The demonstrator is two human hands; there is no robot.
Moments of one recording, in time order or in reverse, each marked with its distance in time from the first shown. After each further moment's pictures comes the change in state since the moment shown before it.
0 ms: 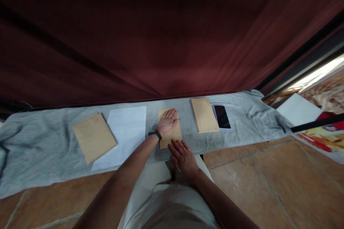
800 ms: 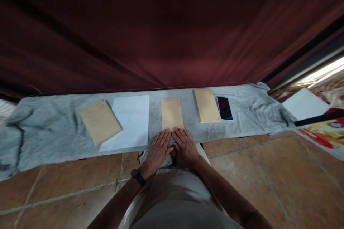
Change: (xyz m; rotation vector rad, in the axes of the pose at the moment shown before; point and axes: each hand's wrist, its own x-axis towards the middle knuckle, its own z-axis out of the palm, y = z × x) left_hand -0.200 0.073 -0.017 0.024 0.037 -0.042; right_hand -0.003 0.005 0.003 0.025 -0.020 -0.005
